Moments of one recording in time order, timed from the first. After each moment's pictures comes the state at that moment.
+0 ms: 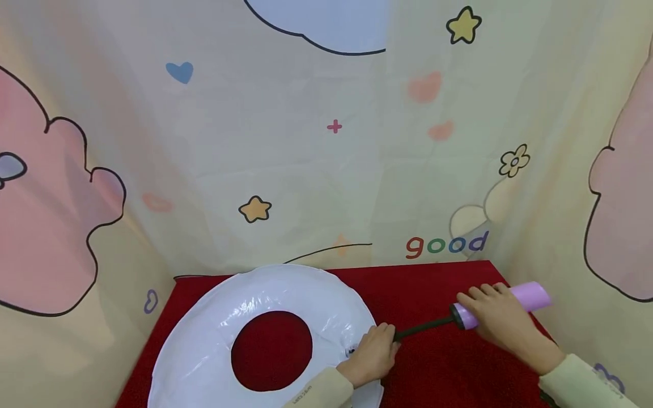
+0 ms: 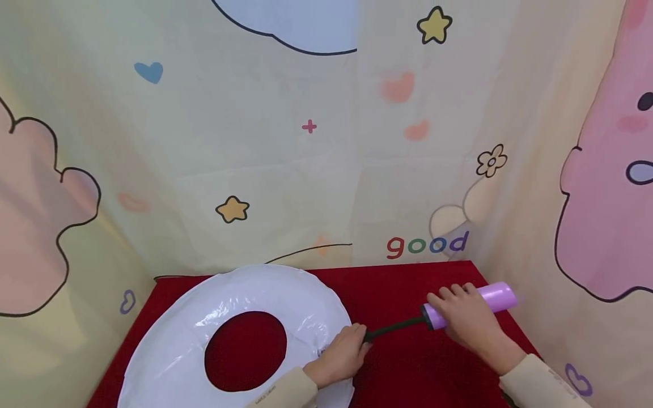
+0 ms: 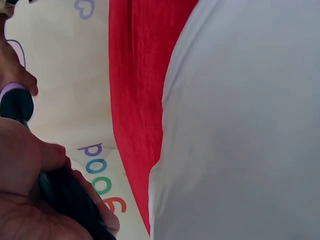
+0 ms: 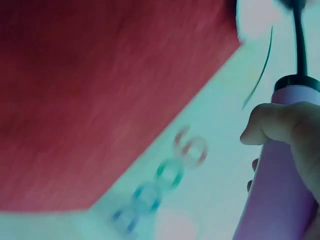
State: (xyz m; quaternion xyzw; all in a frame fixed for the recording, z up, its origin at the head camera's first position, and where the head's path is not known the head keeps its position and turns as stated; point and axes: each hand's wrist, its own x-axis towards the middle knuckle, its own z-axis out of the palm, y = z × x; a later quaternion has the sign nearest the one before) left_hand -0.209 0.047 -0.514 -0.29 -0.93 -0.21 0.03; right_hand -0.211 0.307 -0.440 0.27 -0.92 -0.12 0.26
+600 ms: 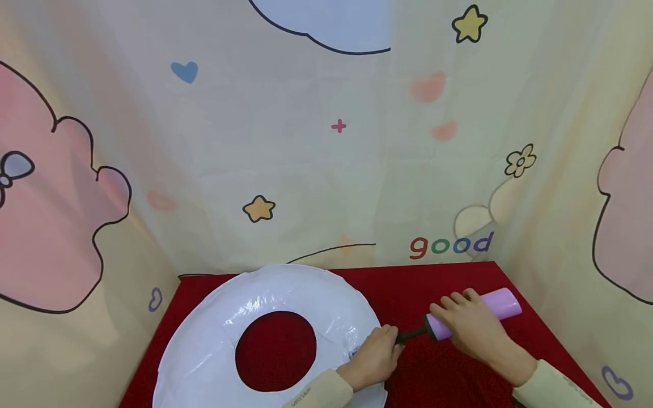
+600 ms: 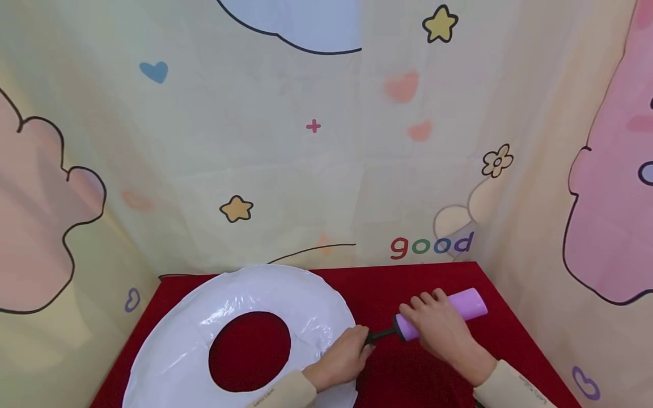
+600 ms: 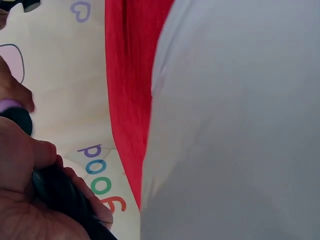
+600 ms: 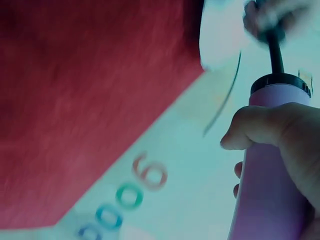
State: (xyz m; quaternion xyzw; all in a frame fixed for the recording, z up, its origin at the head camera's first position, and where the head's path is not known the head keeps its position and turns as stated) left_hand -0.209 0.035 -0.521 -0.32 -0.92 -0.24 0.05; right_hand -0.206 0.261 -0.441 0.29 -0.92 -0.13 0.22
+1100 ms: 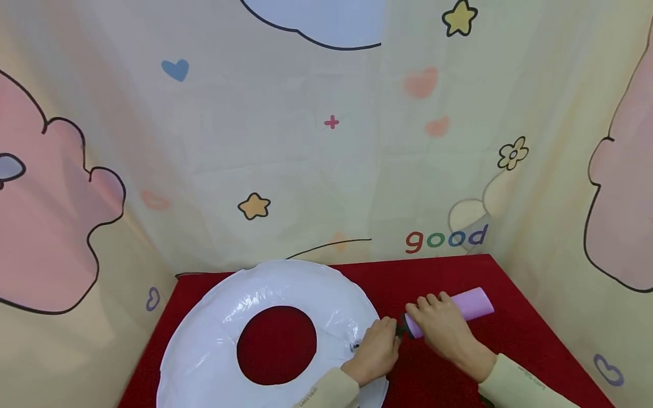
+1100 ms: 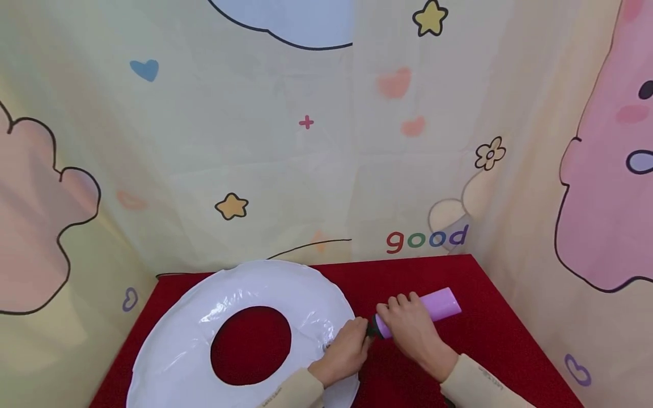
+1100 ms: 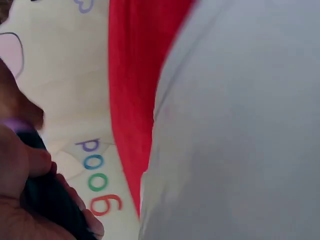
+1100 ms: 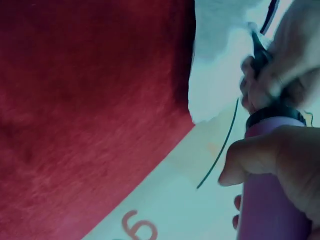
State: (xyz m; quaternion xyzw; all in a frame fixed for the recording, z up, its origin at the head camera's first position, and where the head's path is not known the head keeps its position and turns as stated) left_hand -0.207 0.048 -0.527 -0.30 -0.92 -0.21 0.11; right_hand -0.204 0.224 -0.469 0.28 -0.92 -0.15 0.25
